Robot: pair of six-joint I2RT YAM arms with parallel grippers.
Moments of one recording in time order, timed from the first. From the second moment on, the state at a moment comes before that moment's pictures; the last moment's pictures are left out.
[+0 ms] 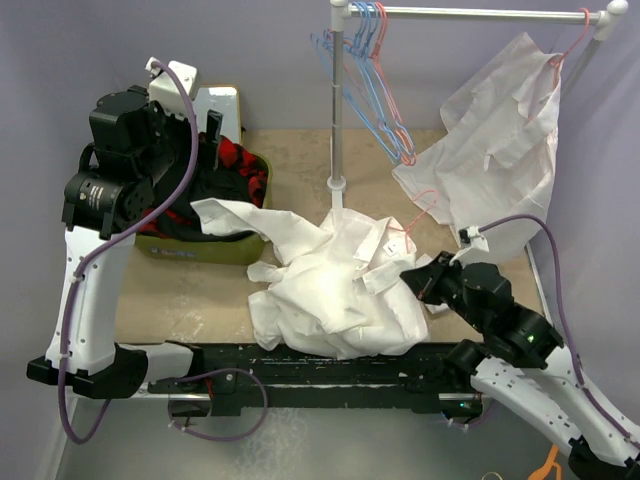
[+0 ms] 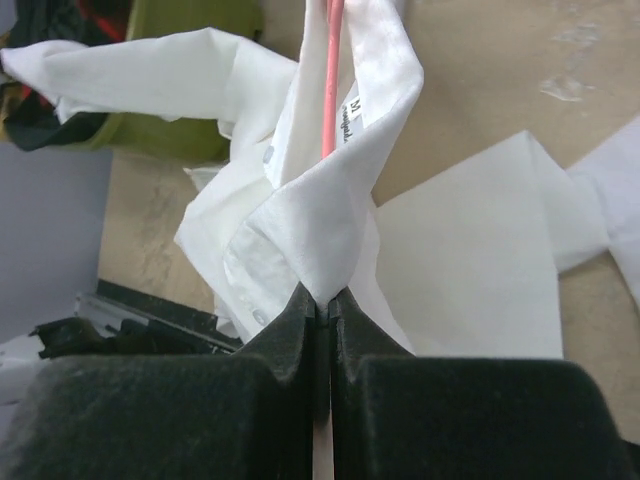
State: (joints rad) left arm -0.26 1.29 1.90 -0.88 -0.07 0.16; right arm 0.72 0.47 0.71 -0.67 0.18 0.80
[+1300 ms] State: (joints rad) left arm -0.22 1.23 1.66 -0.91 0.02 0.33; right arm 0.26 0.90 1.30 -0.67 0.40 0.17
